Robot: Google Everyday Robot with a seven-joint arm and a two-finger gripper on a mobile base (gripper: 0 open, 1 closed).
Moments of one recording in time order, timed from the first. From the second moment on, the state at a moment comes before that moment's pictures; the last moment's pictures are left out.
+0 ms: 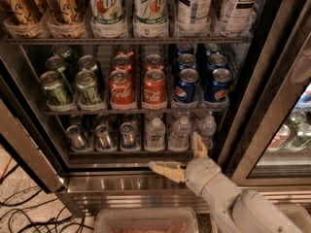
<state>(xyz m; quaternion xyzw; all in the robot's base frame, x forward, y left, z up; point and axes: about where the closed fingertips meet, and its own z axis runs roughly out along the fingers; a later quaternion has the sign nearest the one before) 0.509 -0.078 0.711 -0.22 0.69 0.20 0.66</state>
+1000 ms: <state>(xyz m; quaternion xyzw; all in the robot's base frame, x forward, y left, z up) 0.499 -0.052 0.636 -0.14 0.69 0.19 0.68</state>
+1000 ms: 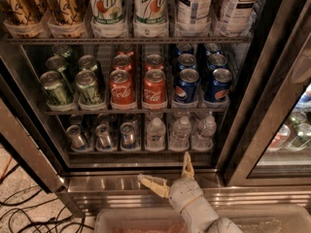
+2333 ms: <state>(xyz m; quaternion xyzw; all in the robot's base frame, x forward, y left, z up) 0.523 -0.042 0.601 -0.14 0.69 0.22 0.68</state>
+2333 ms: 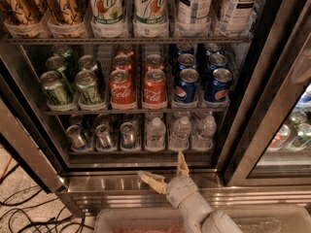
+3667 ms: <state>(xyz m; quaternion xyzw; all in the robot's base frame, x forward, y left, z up) 0.524 -0.038 0.600 -0.15 0.69 0.22 0.67</state>
